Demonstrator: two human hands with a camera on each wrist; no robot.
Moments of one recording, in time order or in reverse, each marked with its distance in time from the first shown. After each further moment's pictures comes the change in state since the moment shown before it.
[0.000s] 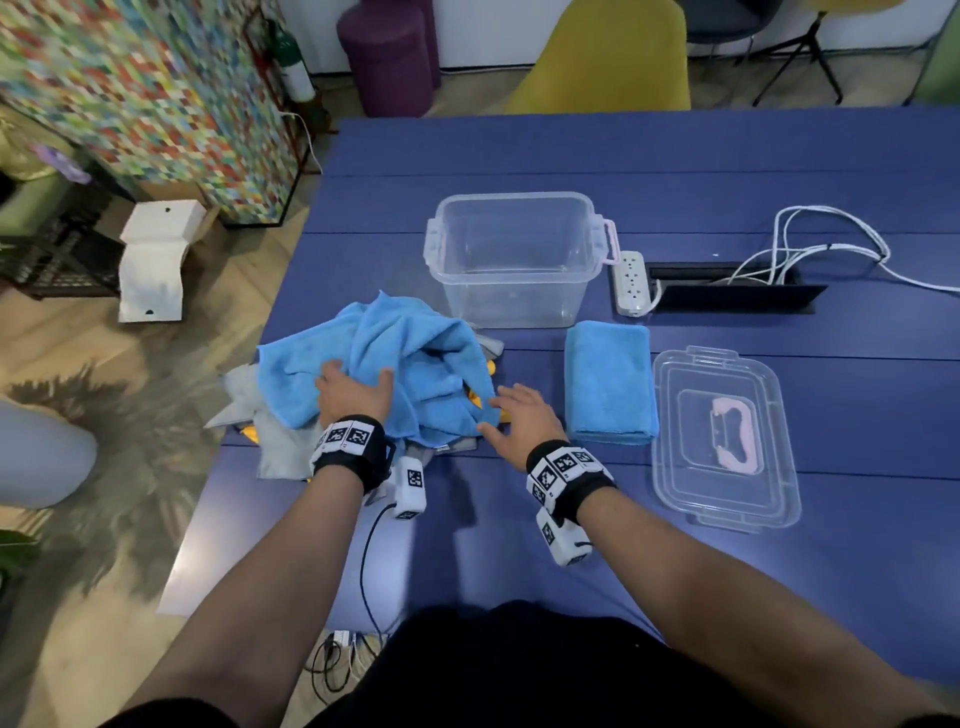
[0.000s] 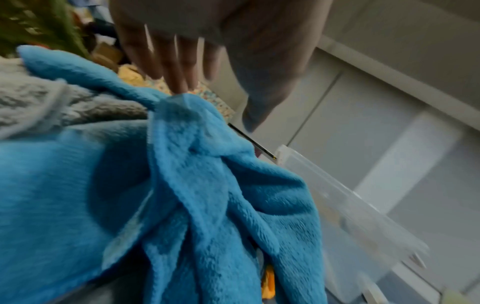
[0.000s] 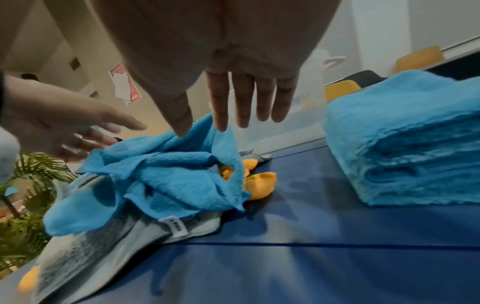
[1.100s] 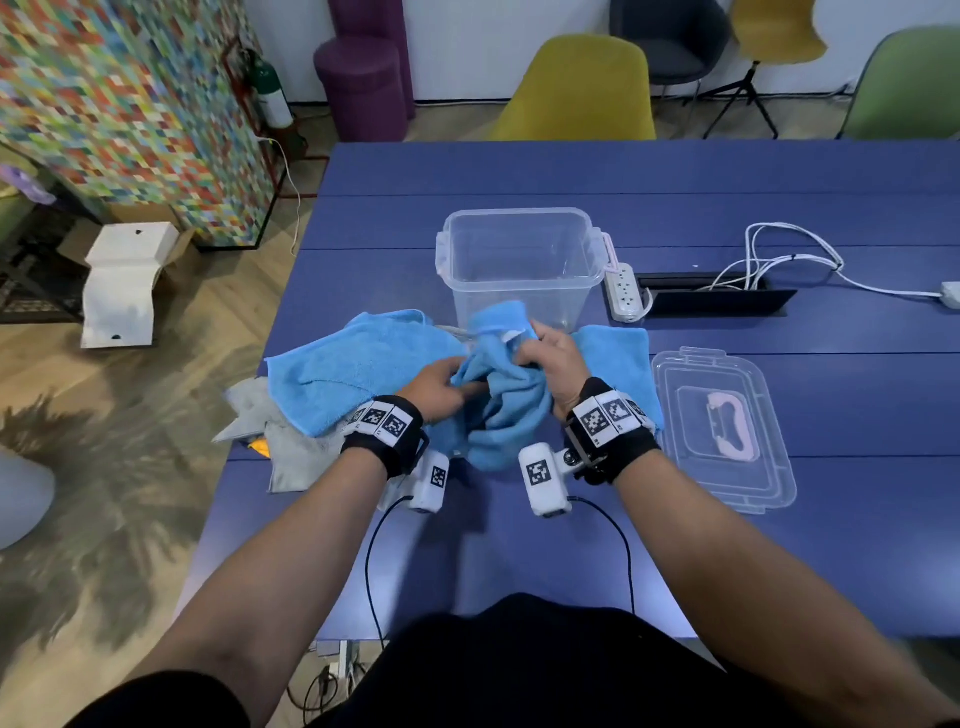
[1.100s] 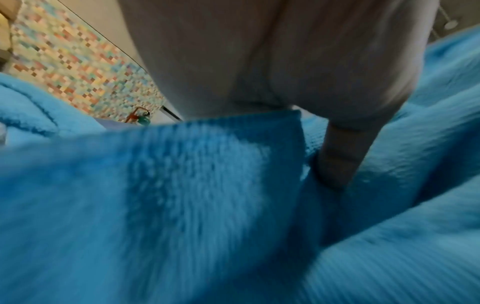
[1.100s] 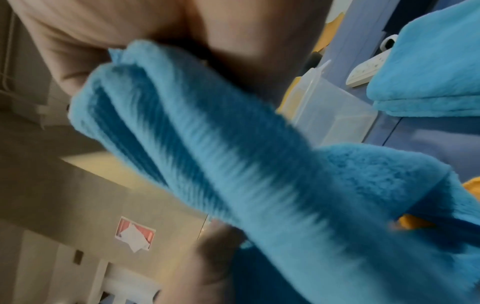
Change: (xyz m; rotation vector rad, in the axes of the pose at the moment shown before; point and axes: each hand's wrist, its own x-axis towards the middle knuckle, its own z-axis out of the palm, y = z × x) left_hand -0.021 0.040 -0.018 -0.195 -0.868 0.605; right_hand -0.017 -0.096 -0.087 1.332 0.154 0.044
